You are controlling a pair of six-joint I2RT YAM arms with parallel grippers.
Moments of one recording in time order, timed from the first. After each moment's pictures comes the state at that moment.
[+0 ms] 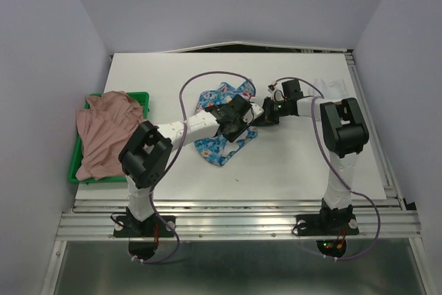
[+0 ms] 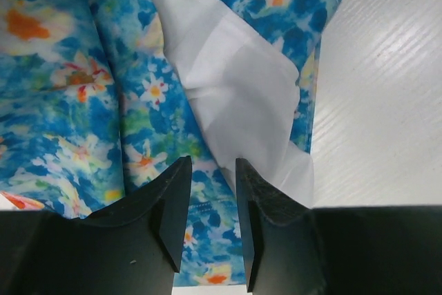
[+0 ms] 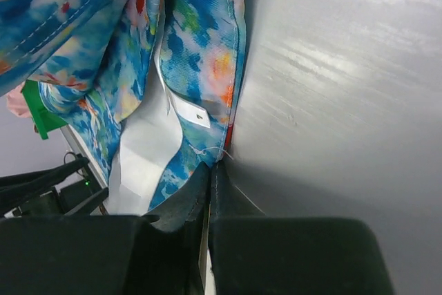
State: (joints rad) left arm -0.82 1.85 1.34 -0.50 -0.14 0.13; right arm 0.21 2.09 1.28 -0.16 -0.79 0.45
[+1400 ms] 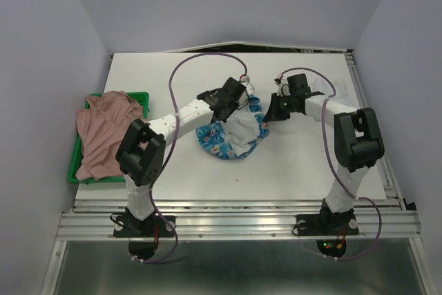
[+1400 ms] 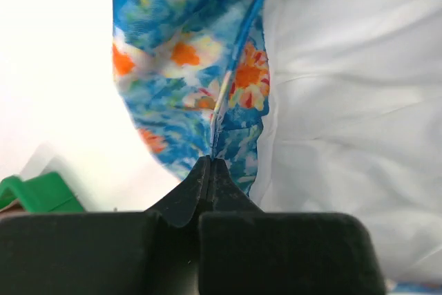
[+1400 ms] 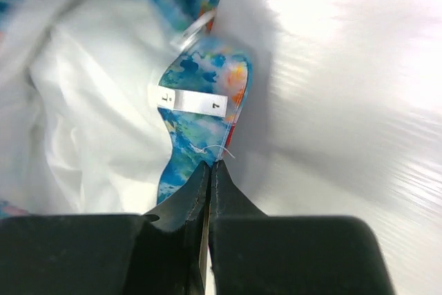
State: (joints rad) left arm -0.76 1.88 1.49 -0.54 -0.38 0.18; right arm 0.21 1.89 1.22 -0.29 -0.52 0.27
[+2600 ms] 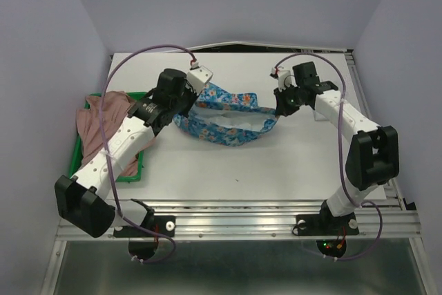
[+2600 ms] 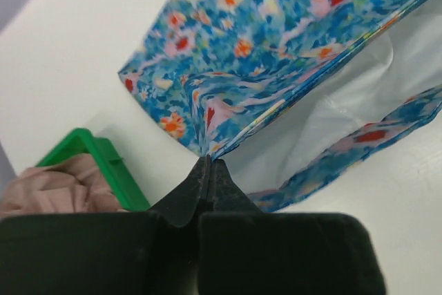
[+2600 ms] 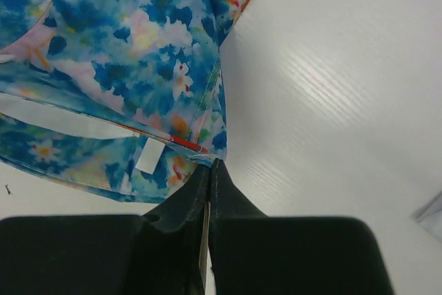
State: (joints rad) left arm -0.51 1.28 1.28 -0.57 -0.12 0.29; right arm 0.24 1.66 1.34 -0.60 -0.29 -0.26
